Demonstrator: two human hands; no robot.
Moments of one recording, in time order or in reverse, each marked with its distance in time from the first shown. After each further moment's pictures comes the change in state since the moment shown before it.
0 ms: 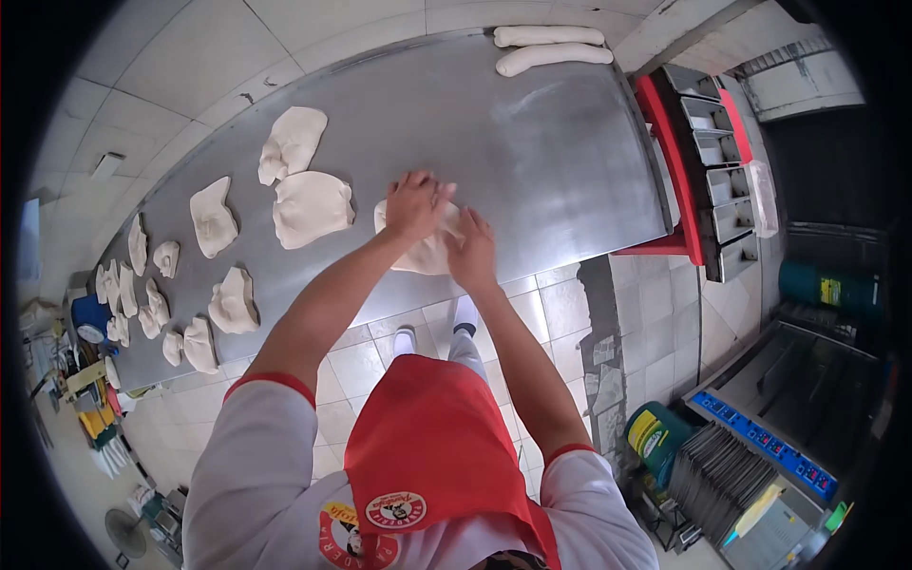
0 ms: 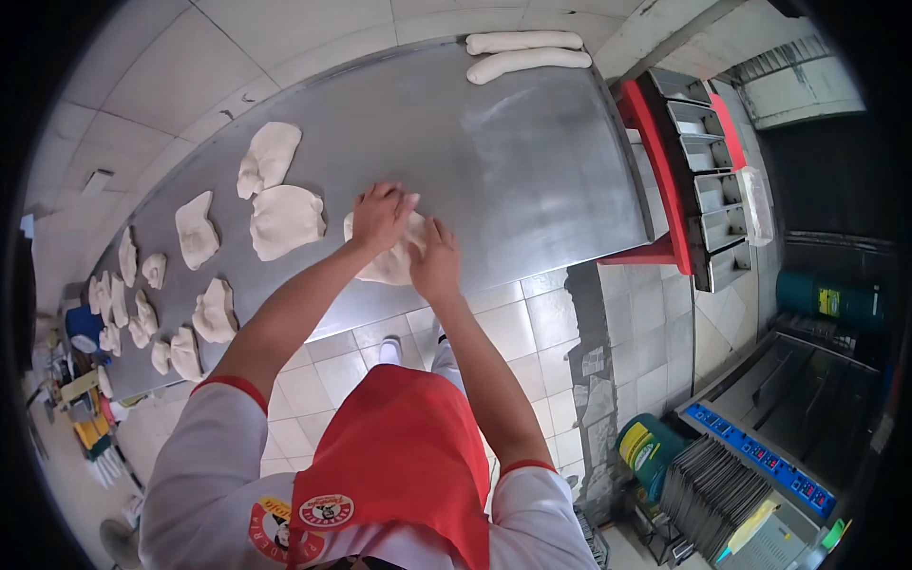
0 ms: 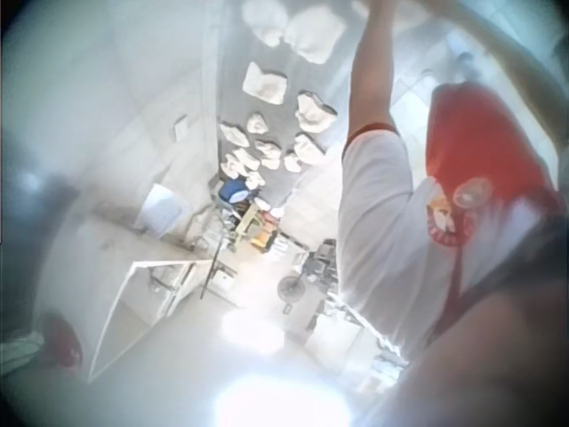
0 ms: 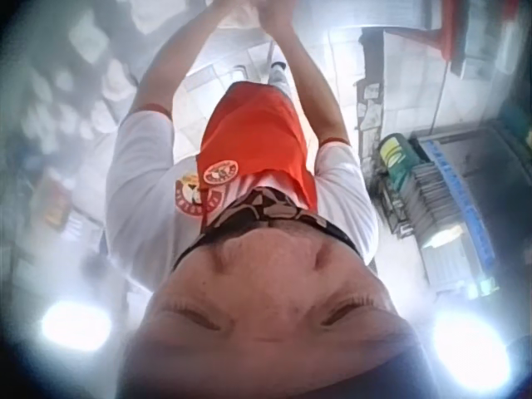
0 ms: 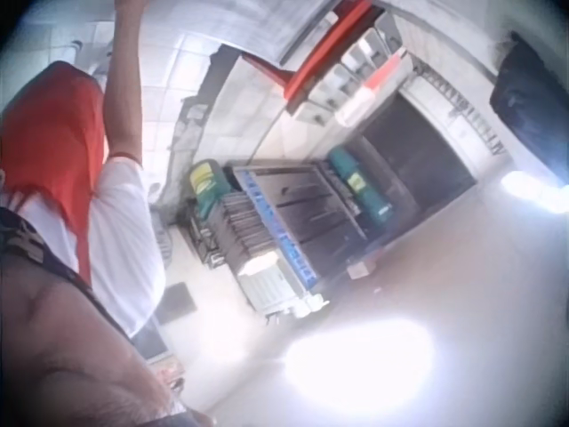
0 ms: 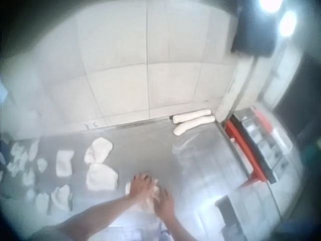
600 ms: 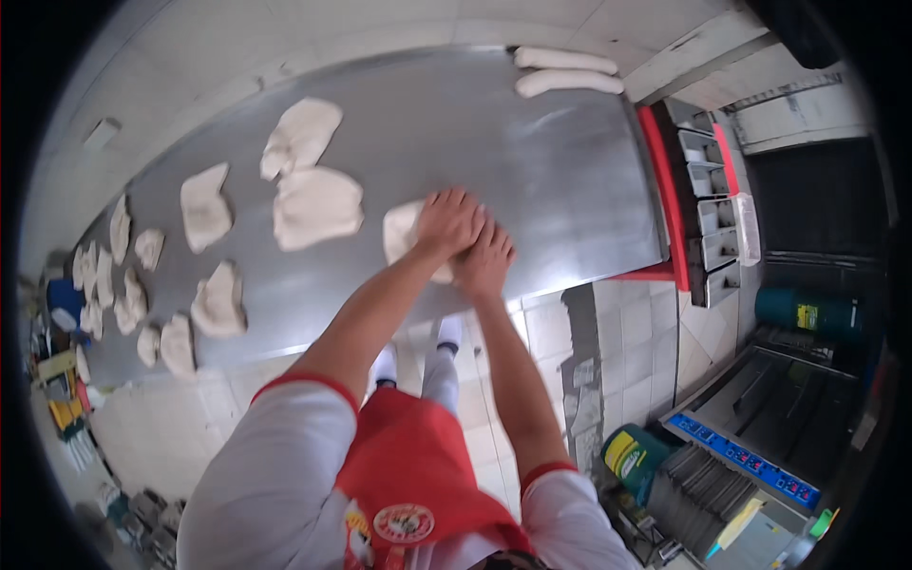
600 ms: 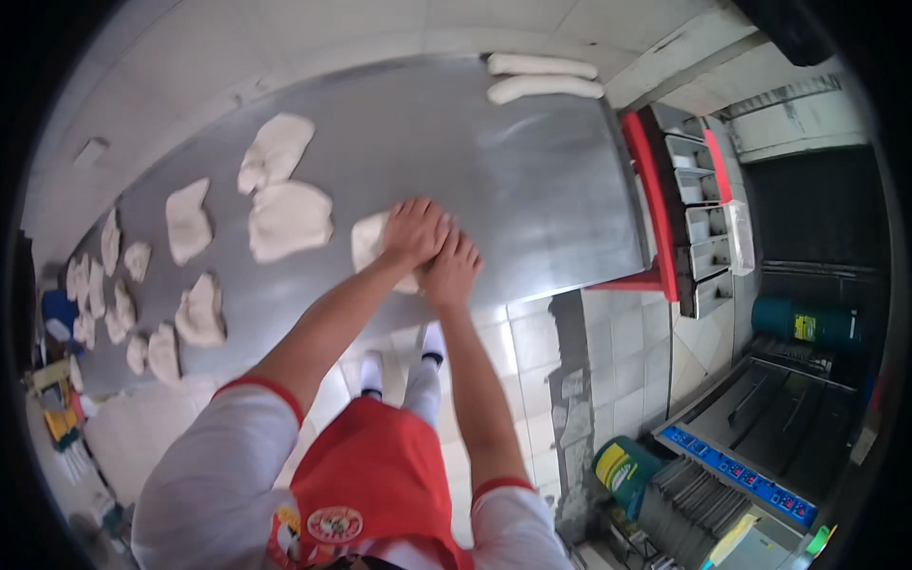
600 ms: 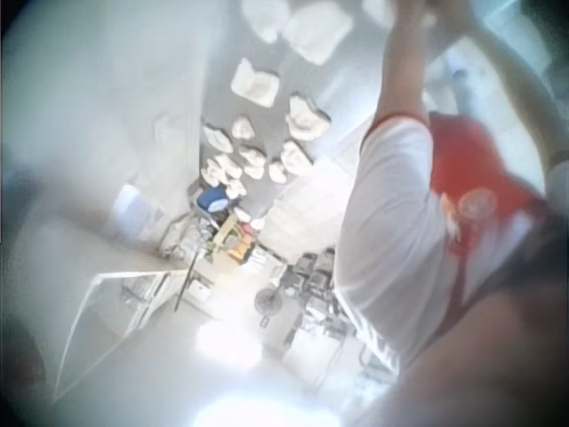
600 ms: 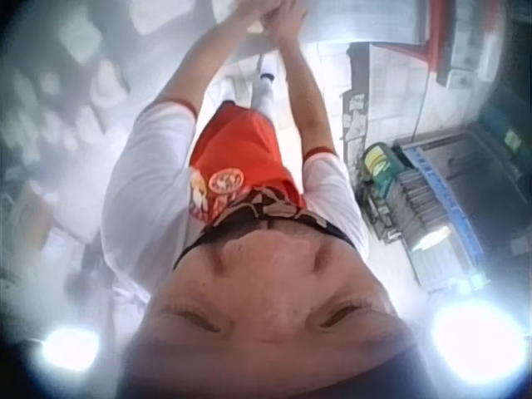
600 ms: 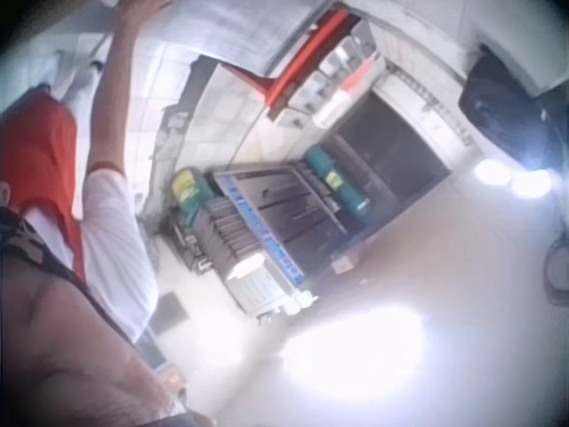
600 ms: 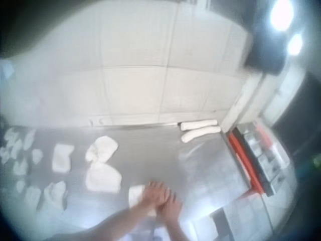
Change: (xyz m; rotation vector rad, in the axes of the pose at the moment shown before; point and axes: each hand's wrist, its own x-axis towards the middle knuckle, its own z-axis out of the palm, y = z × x) left_hand 0.013 0.002 0.024 0.034 0.162 0.047; right_hand 0.004 -0.033 -0.003 -0.259 -0.168 0.070
